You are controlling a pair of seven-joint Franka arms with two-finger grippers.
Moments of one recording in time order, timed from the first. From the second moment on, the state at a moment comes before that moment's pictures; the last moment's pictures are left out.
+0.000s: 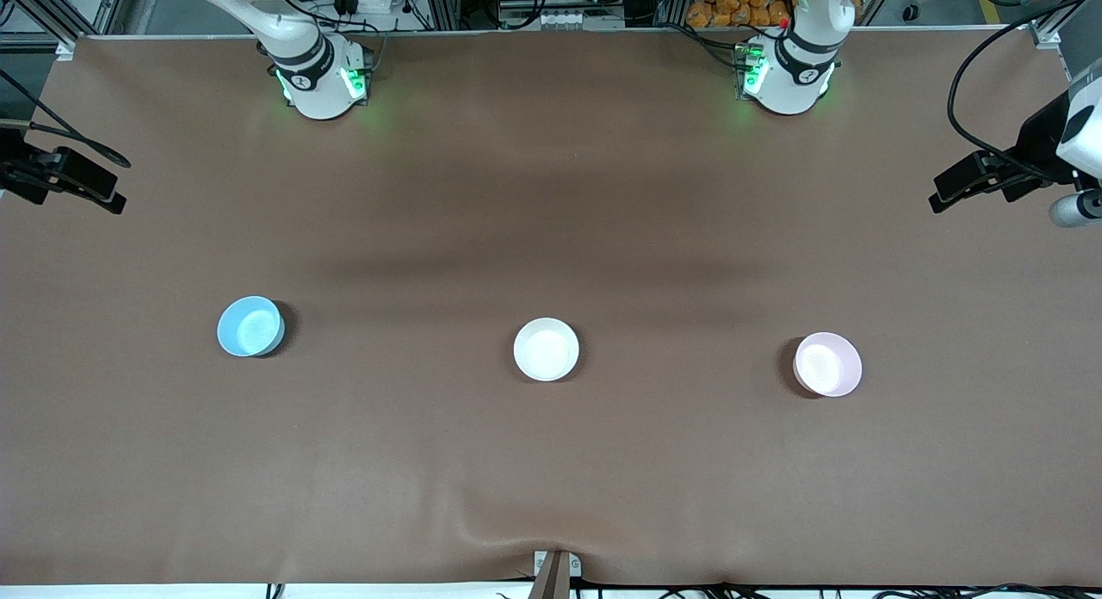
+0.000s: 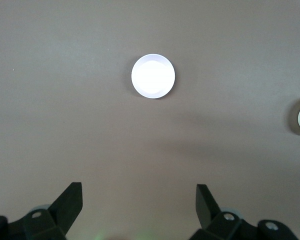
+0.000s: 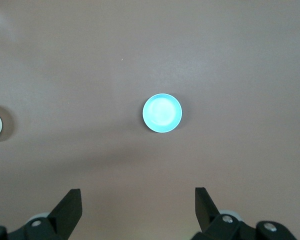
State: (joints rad) left arm 0.11 -0.03 -0.15 -1.61 -0.03 1.56 -0.21; right arm 0.00 0.03 -0.01 -1.44 -0.01 1.46 0.13
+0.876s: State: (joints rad) left arm 0.11 -0.02 -0.15 -1.61 -0.01 1.55 -0.19; right arm 0.00 0.03 -0.01 -1.44 -0.01 1.46 0.13
